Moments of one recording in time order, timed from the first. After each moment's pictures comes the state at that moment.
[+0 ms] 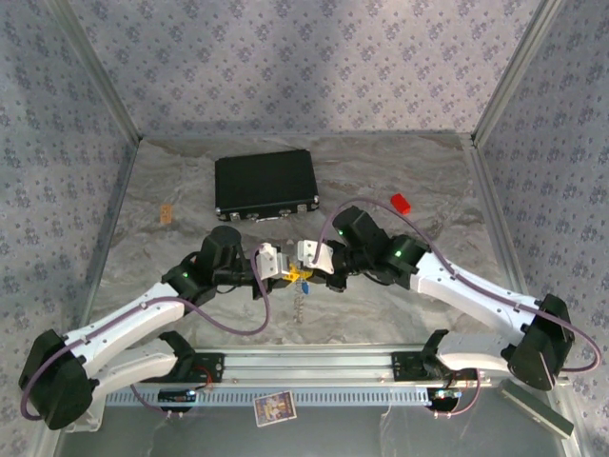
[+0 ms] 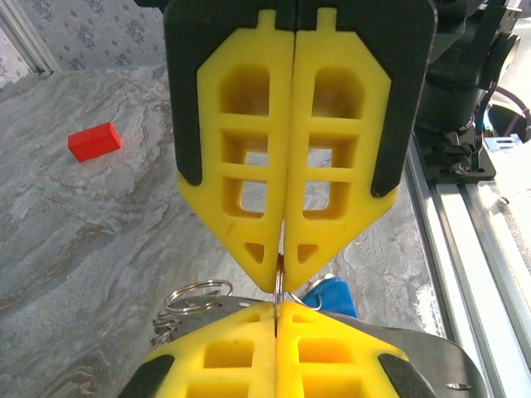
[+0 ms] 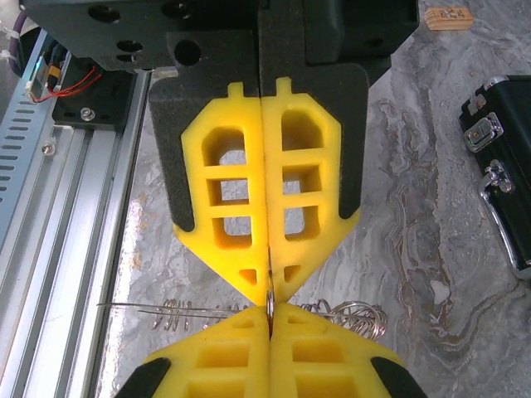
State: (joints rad) left arm -0.75 0.97 0.58 -0.08 0.64 0.42; right arm 0.89 1.20 0.99 -0.54 -0.43 -0.58
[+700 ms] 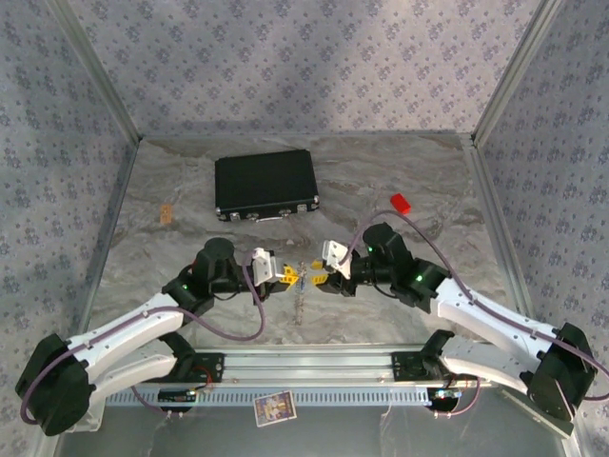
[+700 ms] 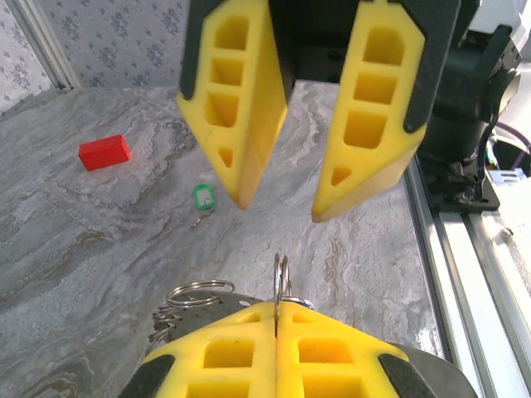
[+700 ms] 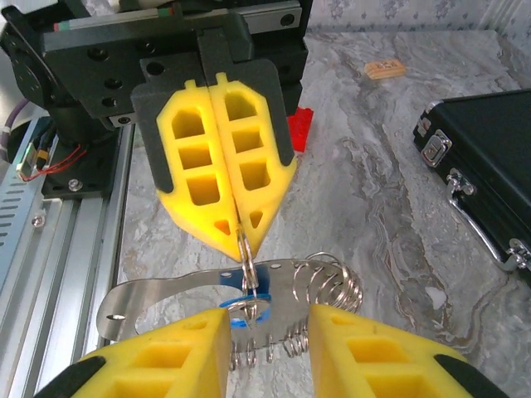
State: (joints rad) left arm -0.75 0.92 0.43 0.17 0.63 0.28; right arm 0.81 0.98 0.65 -0.15 -0.50 -0.35
